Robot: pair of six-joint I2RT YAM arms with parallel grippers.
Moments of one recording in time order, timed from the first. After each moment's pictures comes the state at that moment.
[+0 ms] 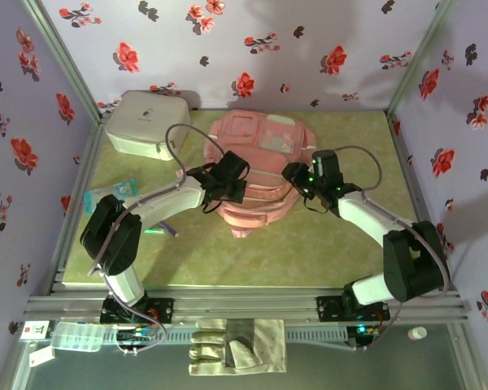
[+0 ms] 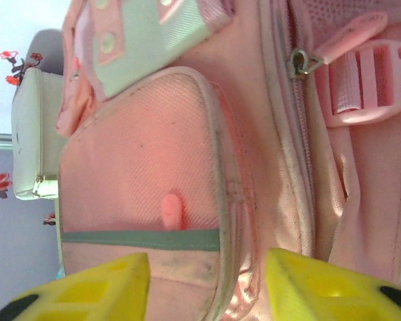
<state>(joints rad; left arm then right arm) -0.80 1.73 1.27 -0.53 -0.17 -0.43 0.35 1.40 0.81 -0.06 -0.24 0.98</state>
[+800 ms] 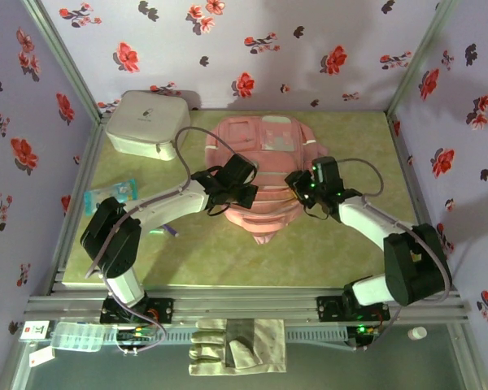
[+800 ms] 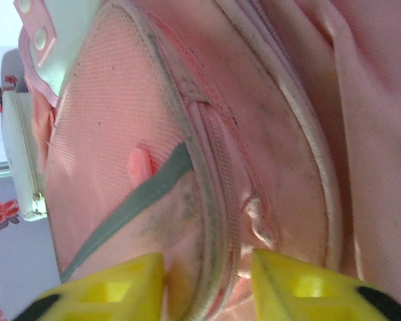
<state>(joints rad) -0.85 1.72 1.28 -0.49 -0.06 -0.39 0.35 1.41 0.76 -0.06 -0.25 1.16</state>
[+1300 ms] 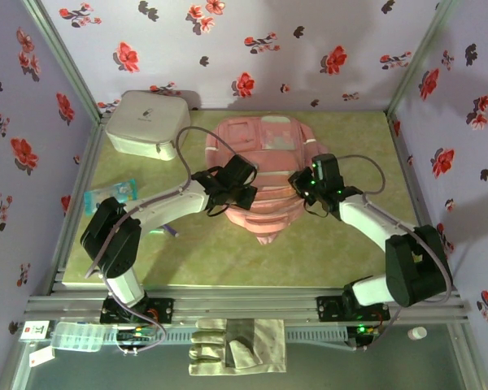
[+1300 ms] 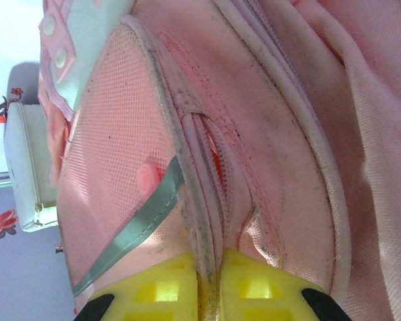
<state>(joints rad) -0.85 1.72 1.28 -0.51 -0.09 -0.36 0.35 1.38 0.78 -0.10 -0.19 1.15</state>
